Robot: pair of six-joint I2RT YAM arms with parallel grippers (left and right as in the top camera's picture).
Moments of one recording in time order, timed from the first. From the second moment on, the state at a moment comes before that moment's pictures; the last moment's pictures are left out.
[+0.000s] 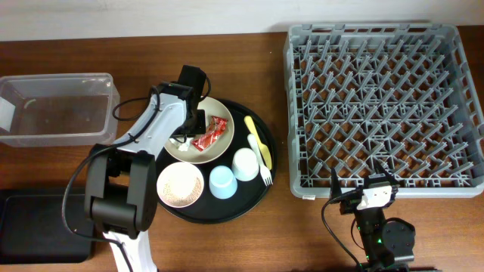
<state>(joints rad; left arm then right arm) -0.27 2.05 1.53 -0.91 -0.18 -0.30 0.06 0.01 0.01 -0.07 -0.03 -0.10</state>
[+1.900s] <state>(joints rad) 0.42 2.19 2.36 -1.25 0.05 -0.12 0.06 0.01 0.01 -0.07 -0.03 -0.10</state>
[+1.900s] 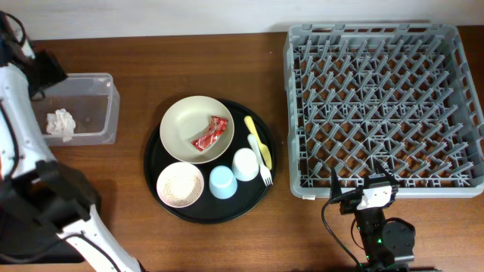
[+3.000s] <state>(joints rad) -0.32 2.02 1.45 -0.83 0.02 0.05 0.06 0.01 0.01 -0.07 -0.03 -0.10</state>
